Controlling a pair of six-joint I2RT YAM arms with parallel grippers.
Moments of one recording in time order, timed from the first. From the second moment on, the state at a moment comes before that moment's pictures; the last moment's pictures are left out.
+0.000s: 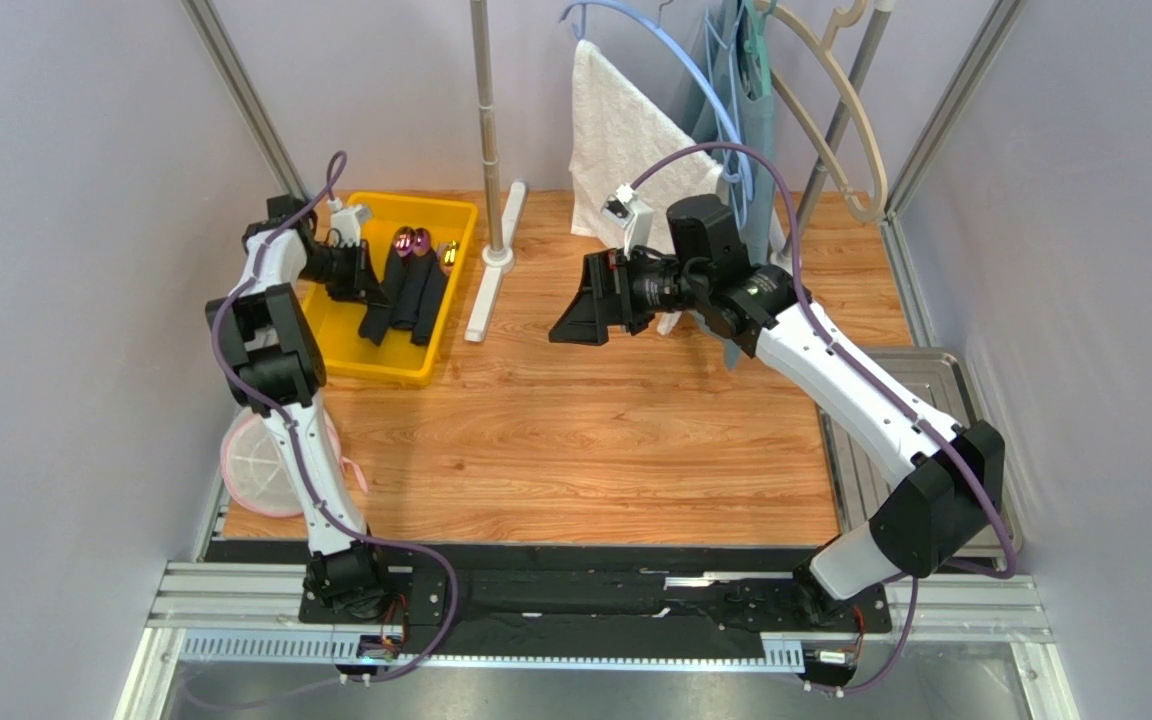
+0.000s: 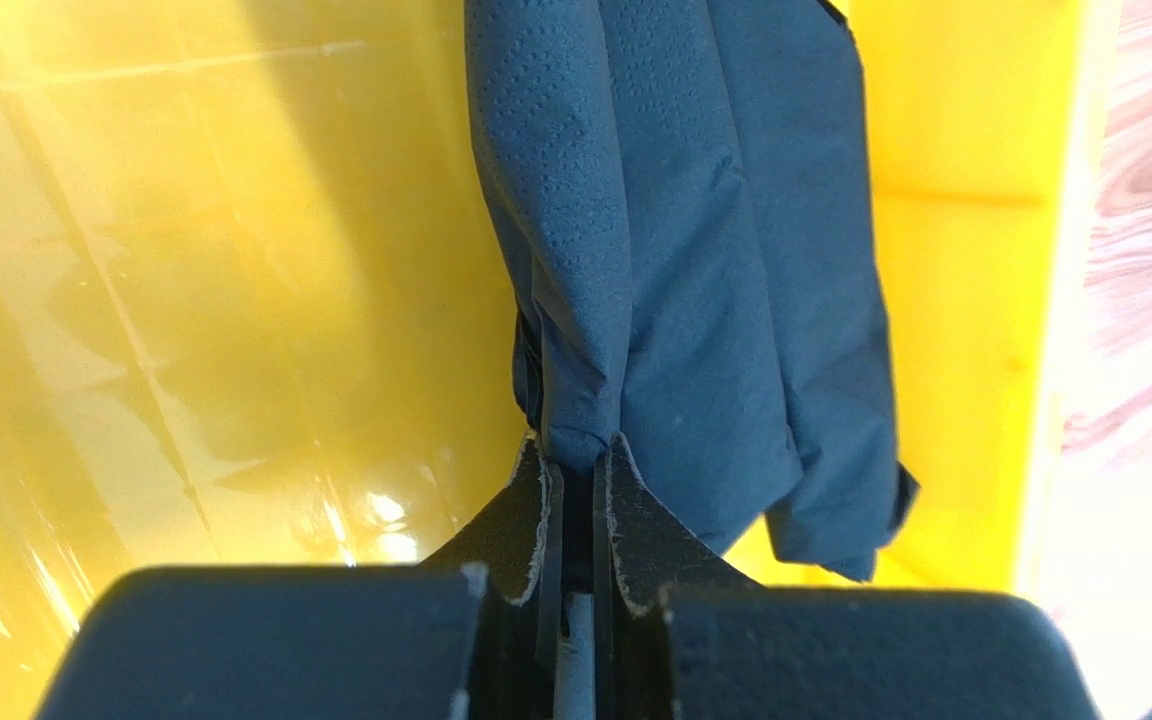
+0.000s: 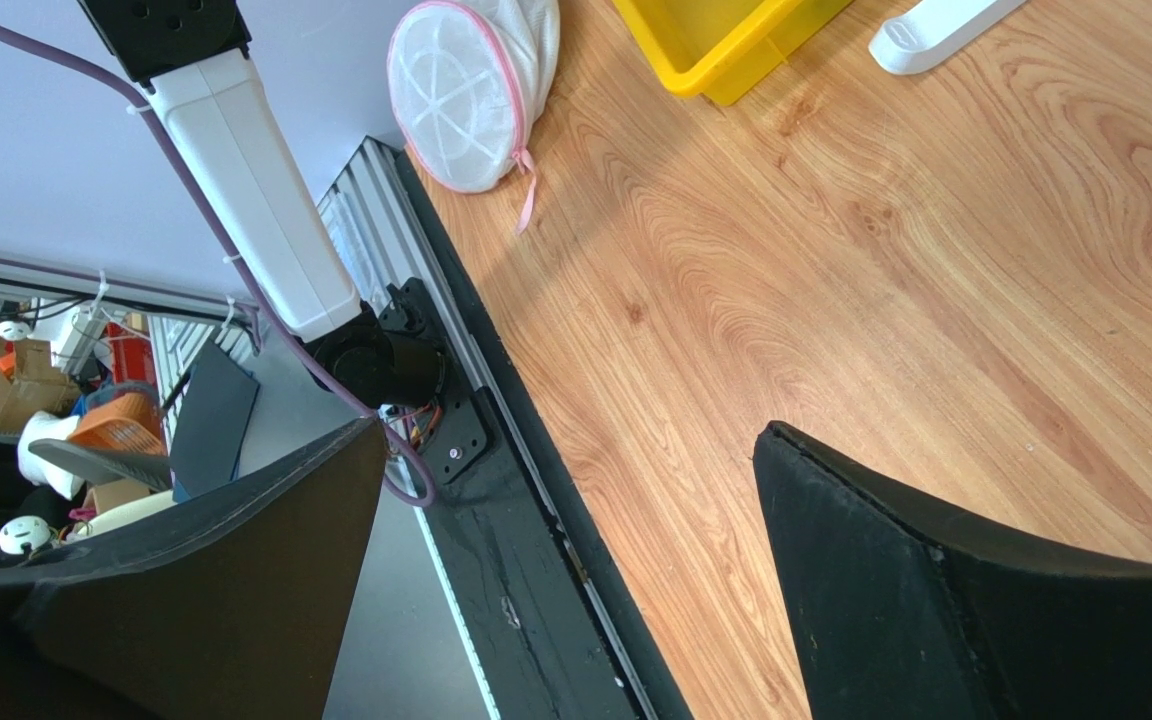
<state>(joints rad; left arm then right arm) 0.30 2.31 1.94 -0.86 0.64 0.39 0.60 1.51 1.45 -0.43 -0.66 0.40</state>
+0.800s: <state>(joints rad) 0.33 2.45 2.12 -1.00 0.69 0.27 0.59 1.52 1.45 -0.43 -0.67 0.40</state>
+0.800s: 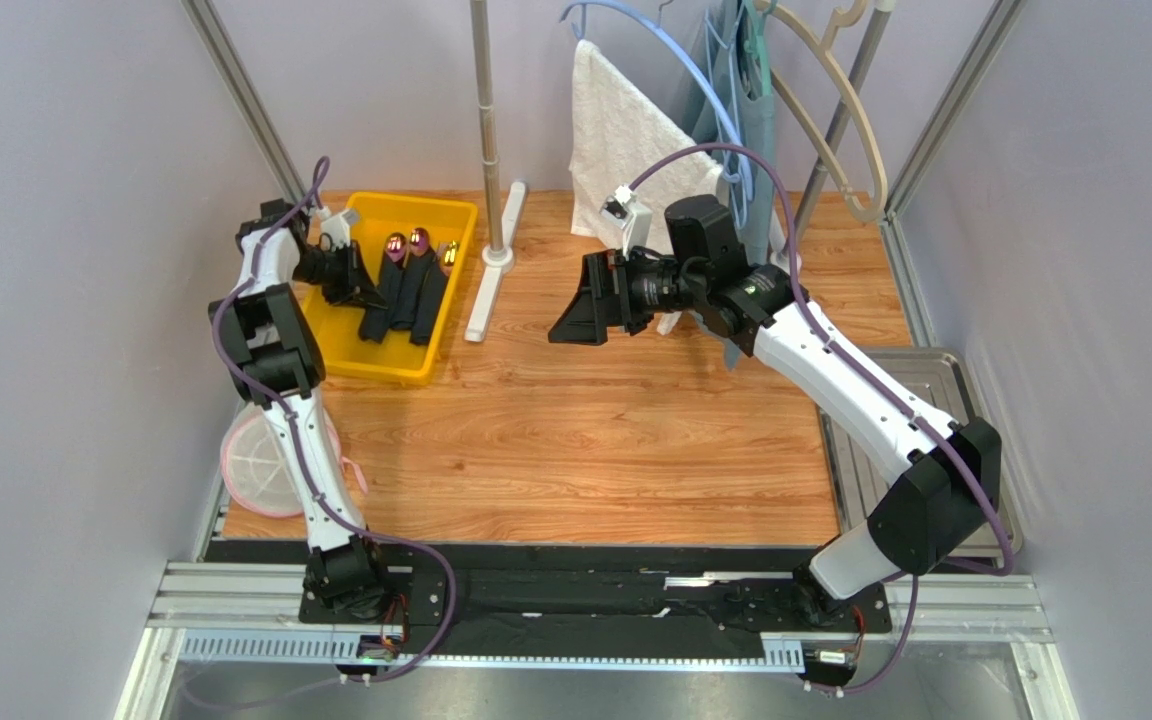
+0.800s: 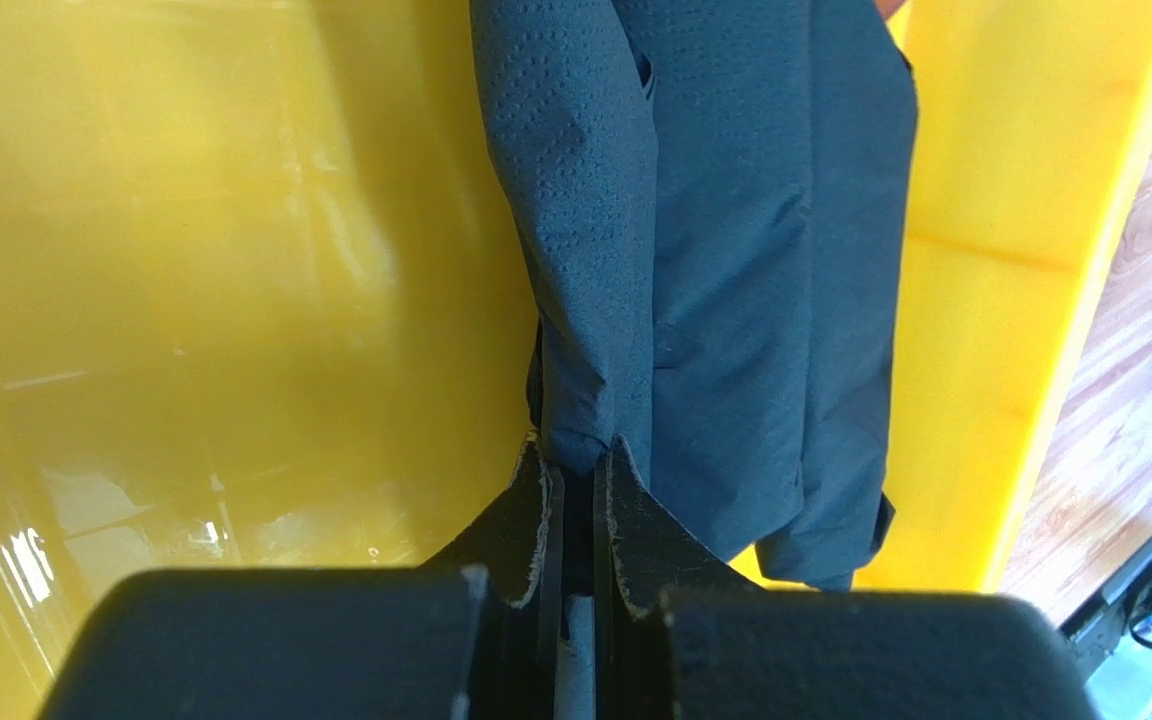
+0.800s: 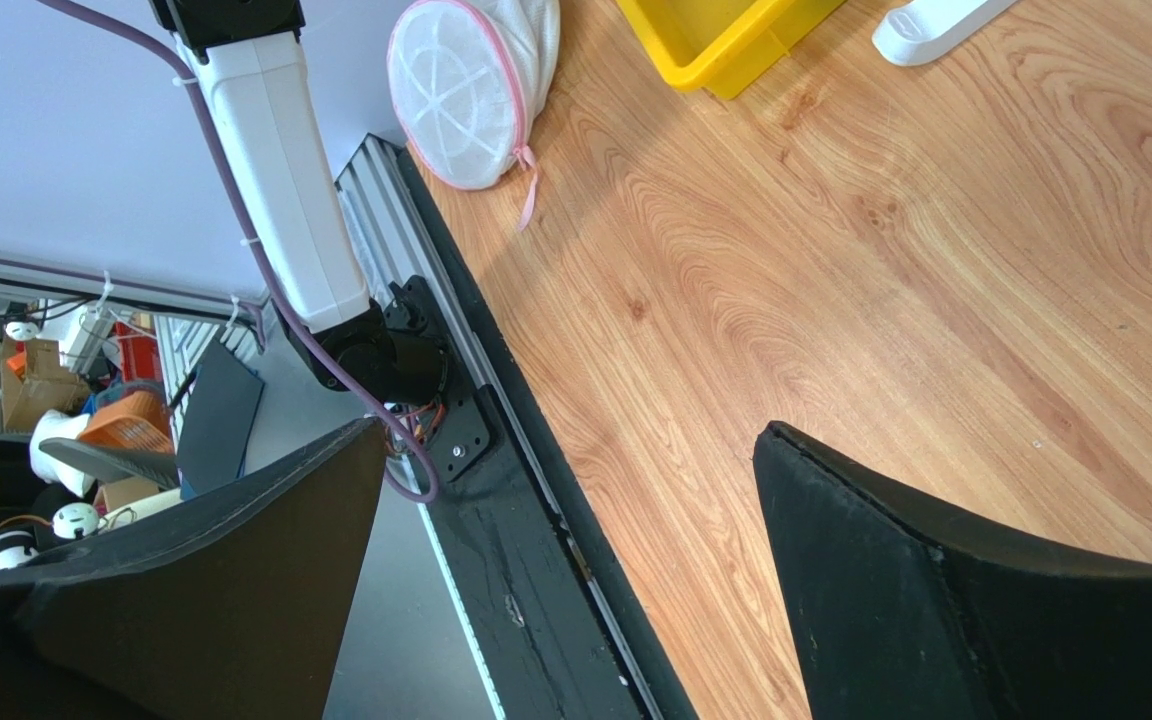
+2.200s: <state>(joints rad) 0.30 1.96 1.90 -0.89 0.44 0.25 0.58 1.42 1.47 -0.59 -0.62 0.26</state>
